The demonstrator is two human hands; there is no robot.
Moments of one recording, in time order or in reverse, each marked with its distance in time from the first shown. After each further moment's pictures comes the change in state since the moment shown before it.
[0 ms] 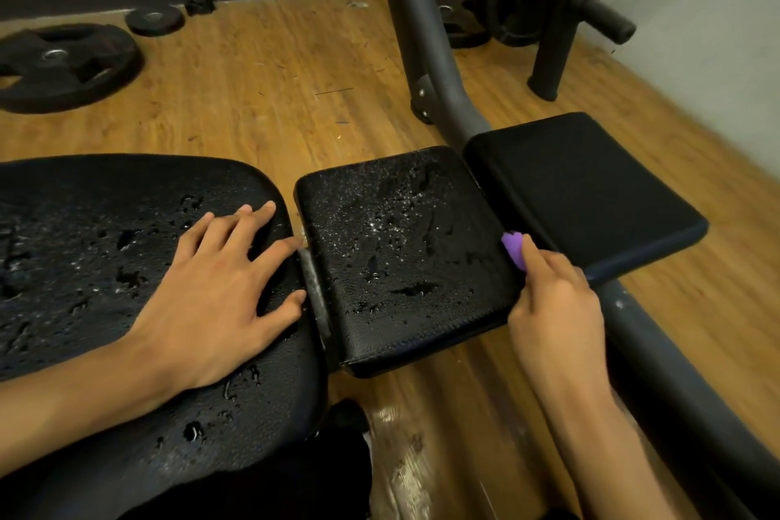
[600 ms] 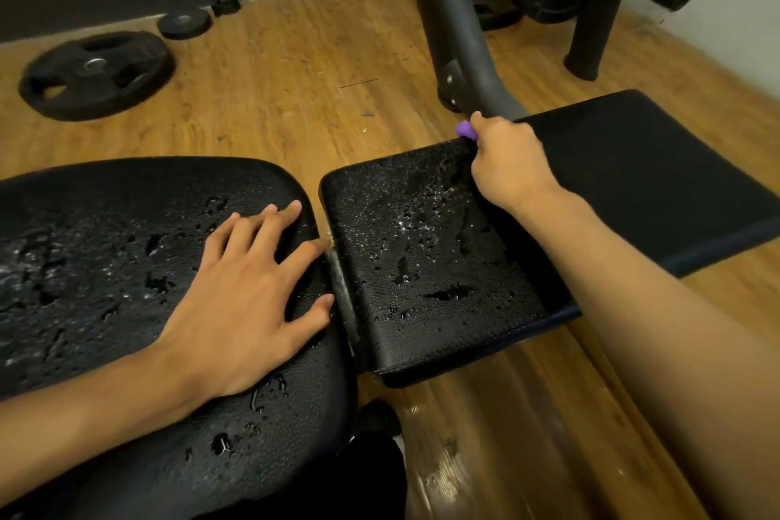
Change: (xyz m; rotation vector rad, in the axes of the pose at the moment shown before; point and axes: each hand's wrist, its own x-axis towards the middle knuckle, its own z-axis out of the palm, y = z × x) left_hand 0.002 0.001 0.001 0.016 -0.008 -0.008; right_hand 0.161 -0.066 0.047 -0.085 -0.195 -0.235
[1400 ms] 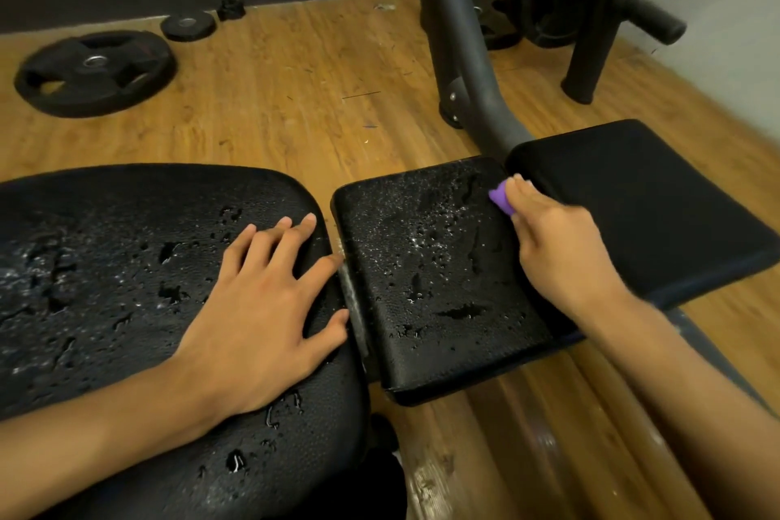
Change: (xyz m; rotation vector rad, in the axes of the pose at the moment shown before) left_hand -0.001 0.002 0.002 -0.011 -0.001 -0.006; right_hand -0.075 0.033 -0.001 0.058 0.075 -0.132
